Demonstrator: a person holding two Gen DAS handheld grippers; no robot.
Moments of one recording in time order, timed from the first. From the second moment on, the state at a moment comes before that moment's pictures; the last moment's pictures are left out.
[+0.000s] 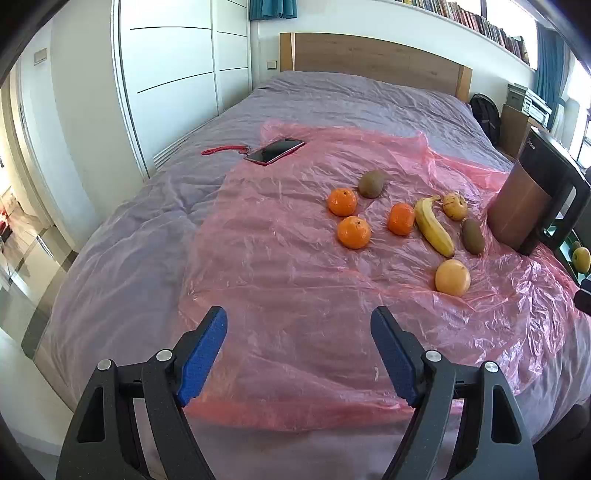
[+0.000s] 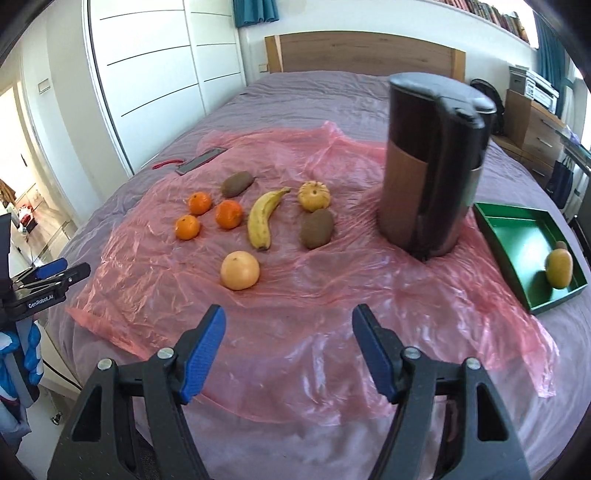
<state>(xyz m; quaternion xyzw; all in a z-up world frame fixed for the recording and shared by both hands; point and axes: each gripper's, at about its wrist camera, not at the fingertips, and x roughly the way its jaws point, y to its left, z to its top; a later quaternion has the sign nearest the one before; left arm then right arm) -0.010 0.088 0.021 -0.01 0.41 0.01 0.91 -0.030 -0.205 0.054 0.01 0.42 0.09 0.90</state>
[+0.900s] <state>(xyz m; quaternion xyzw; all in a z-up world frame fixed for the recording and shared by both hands) 0.167 0.048 -0.067 0.01 0.47 -0.04 0.88 0.107 -0.128 -0.067 0.03 0.48 0.16 0.86</state>
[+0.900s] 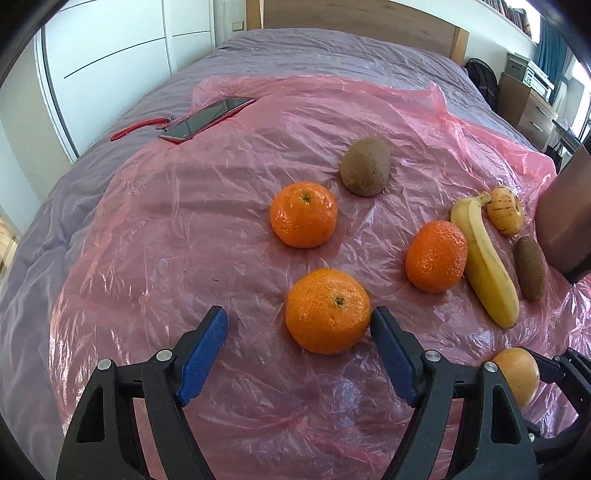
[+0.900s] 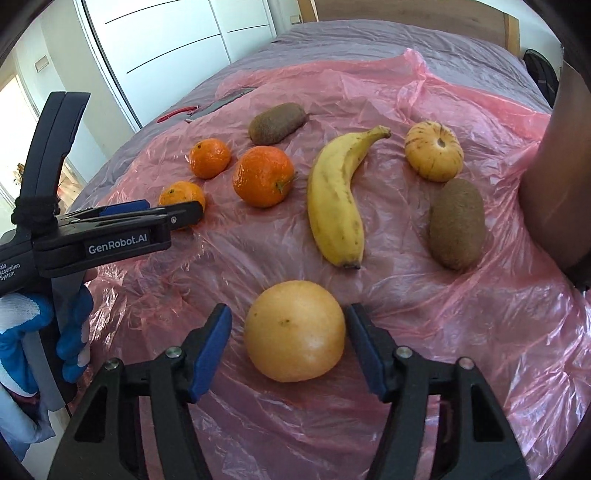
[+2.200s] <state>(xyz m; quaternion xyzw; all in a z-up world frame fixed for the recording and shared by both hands) 0.137 0.028 -0.008 0.04 0.43 -0.03 0.90 0.086 -0.161 -0.017 0.10 0.44 0.19 0.87</state>
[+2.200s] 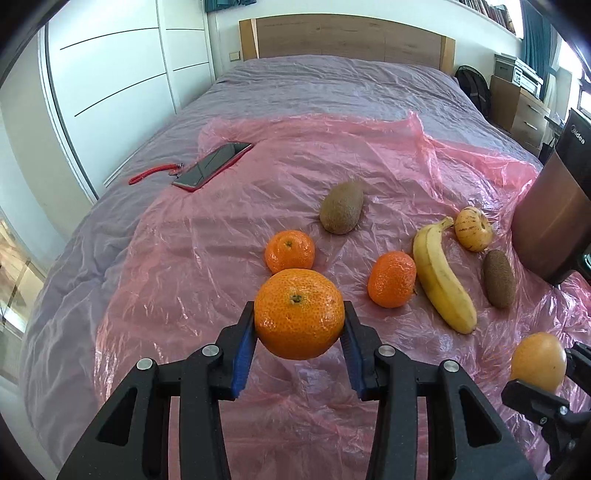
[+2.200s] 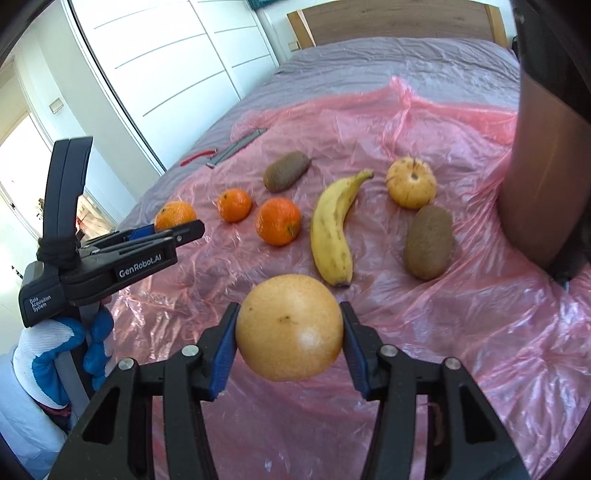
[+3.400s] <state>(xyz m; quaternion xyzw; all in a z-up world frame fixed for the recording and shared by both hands) 0.035 -0.389 0.109 0.11 0.37 -0.32 0.87 -0.005 -0.545 0.073 0.09 0.34 -0.07 0.93</state>
